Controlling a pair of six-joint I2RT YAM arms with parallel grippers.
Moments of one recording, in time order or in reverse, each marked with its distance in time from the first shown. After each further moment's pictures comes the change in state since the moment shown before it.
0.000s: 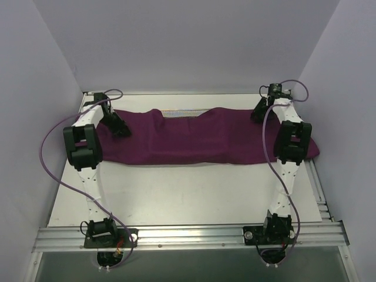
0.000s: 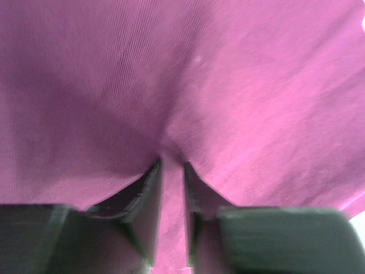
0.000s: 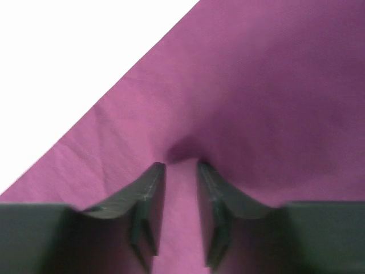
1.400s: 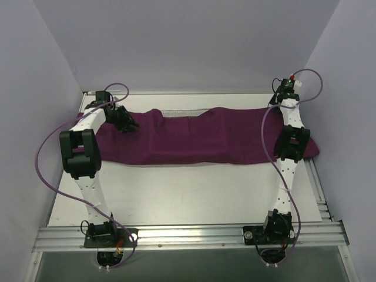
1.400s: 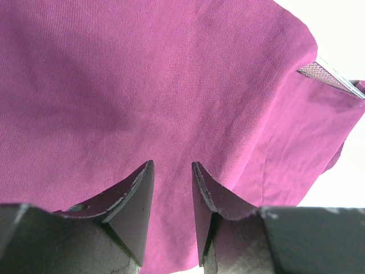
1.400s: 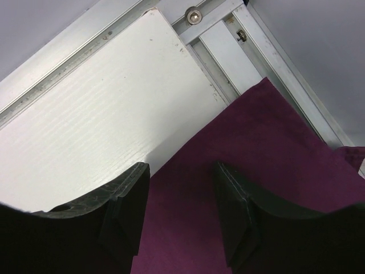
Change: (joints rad) left arm -0.058 -0.235 -0.254 0.251 0.125 -0.003; right arm -0.096 0.313 0.465 0.149 0.360 -0.186
